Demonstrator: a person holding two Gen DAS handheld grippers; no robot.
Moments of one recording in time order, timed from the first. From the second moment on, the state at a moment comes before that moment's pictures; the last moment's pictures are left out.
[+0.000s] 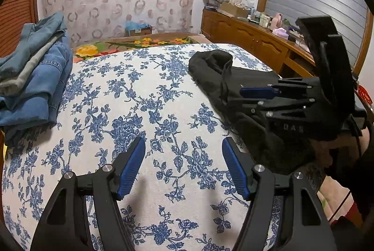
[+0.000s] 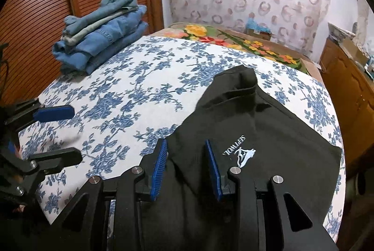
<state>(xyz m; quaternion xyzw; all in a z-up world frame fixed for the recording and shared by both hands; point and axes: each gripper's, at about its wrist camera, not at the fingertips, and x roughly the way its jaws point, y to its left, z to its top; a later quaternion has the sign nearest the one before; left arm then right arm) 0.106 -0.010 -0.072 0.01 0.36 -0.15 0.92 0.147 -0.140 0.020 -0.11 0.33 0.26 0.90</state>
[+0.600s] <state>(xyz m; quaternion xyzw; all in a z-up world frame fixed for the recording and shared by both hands) 0.106 -0.023 -0.076 0.01 0.37 -0.16 0.92 0.134 -0.213 0.061 -0.06 0.27 0.21 0.94</state>
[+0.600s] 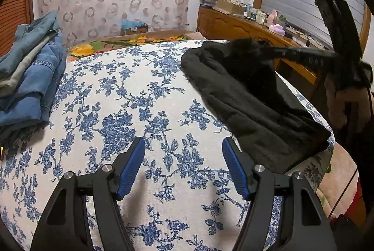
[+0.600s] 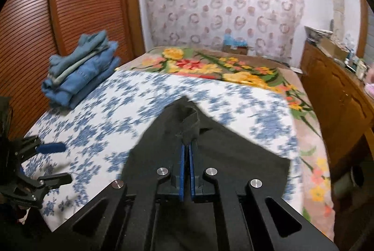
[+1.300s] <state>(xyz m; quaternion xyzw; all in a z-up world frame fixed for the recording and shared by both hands) 0.114 -0.051 -0.069 0.03 0.37 -0.18 0.91 0.164 -0.271 0.054 -0.03 0.31 0.09 0.95</state>
